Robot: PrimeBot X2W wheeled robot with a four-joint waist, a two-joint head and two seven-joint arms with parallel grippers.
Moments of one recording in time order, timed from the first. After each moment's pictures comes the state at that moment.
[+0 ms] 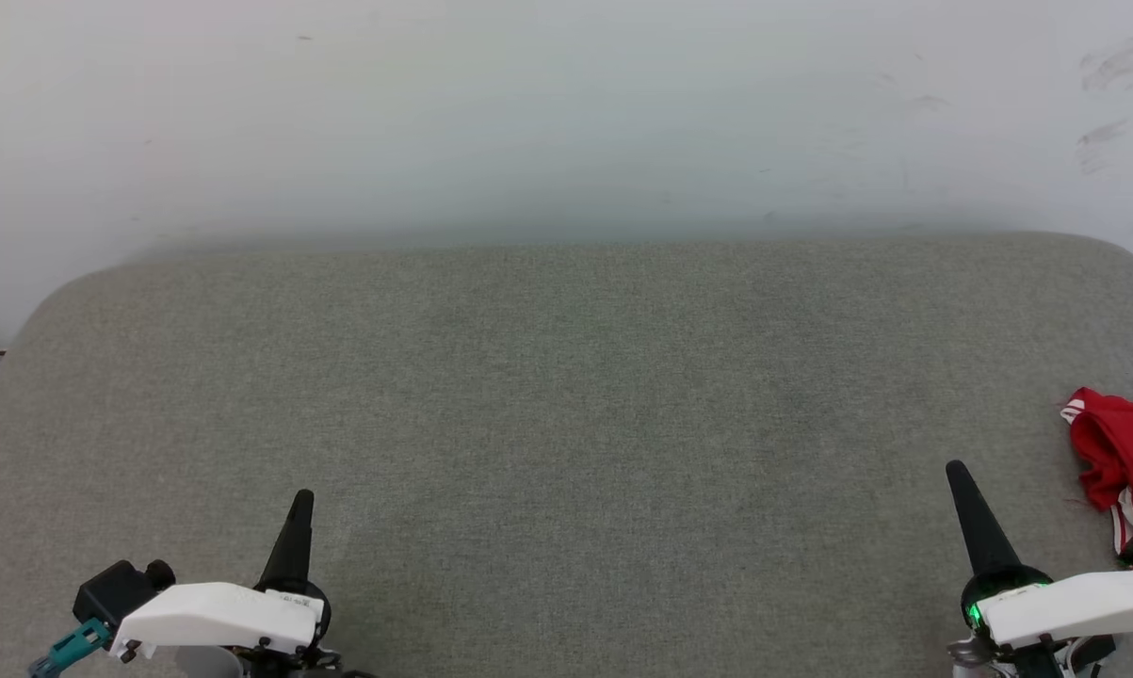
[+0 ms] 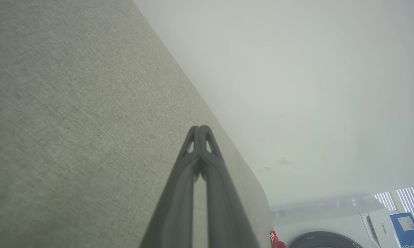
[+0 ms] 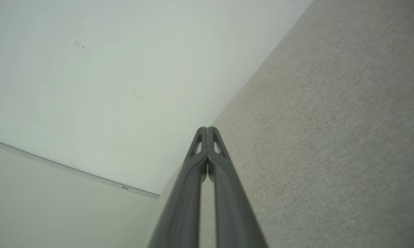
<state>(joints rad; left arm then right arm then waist) -0.04 0.10 0.02 0.23 -1.12 -0.06 -0.02 0.00 -0.05 -0.09 0.14 1.08 0.13 0.07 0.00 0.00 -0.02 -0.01</state>
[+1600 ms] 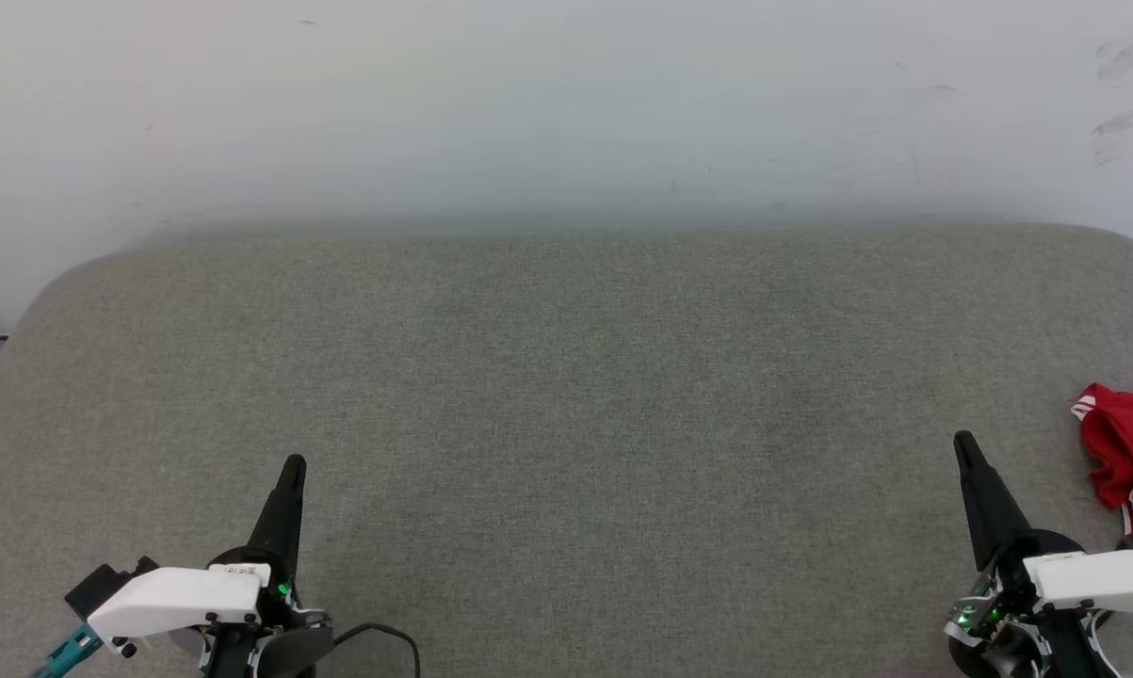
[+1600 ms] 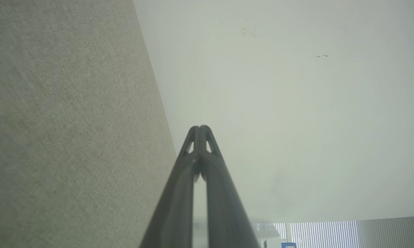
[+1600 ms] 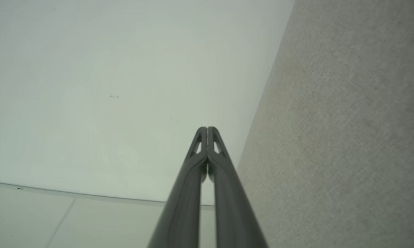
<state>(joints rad) -0.09 0.06 0.10 0.24 -1.51 -0.12 0.09 -0.08 -0.05 -0.11 0.23 1.51 0.13 0.11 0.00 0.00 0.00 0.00</state>
